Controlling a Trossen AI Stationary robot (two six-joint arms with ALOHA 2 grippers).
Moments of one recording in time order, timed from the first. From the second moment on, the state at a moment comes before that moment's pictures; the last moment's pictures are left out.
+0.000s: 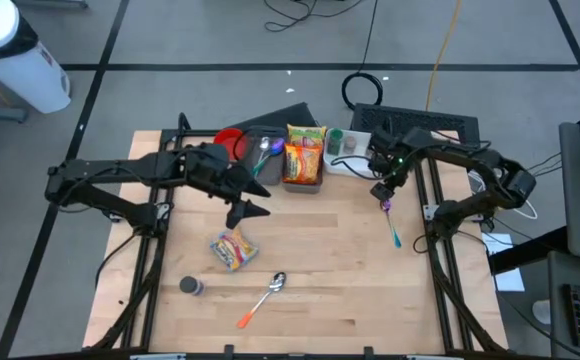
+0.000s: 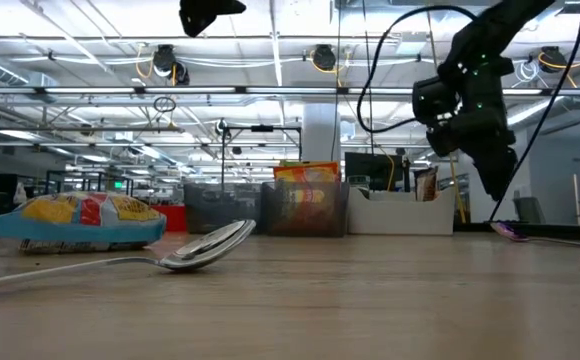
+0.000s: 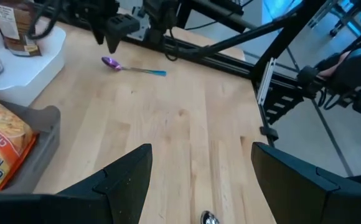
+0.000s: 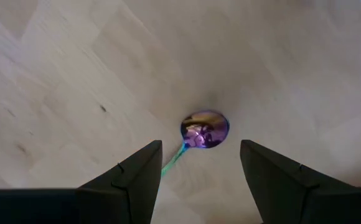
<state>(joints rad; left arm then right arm) 0.08 1.22 1.19 -0.45 0.26 -0.26 -0.73 1.39 0.90 -1.11 -0.21 0.00</state>
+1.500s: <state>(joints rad) 0.13 1.24 1.19 -0.40 0.22 -0.29 -0.74 1.44 0.73 -0.87 -0.18 0.01</state>
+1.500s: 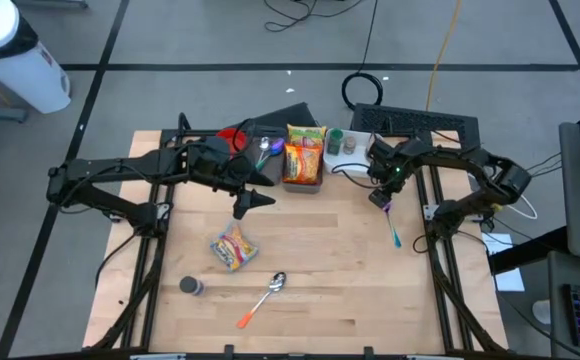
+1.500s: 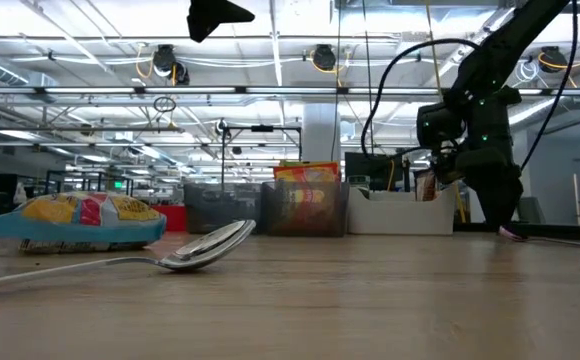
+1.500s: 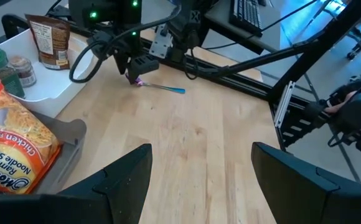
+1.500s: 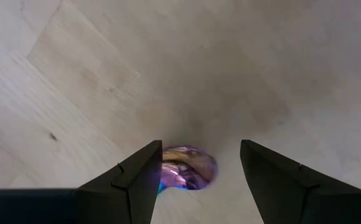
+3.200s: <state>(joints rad) 0.13 1.24 1.19 -0.40 0.21 -0.30 -0.74 1.47 0.73 -0.91 -0.19 0.03</state>
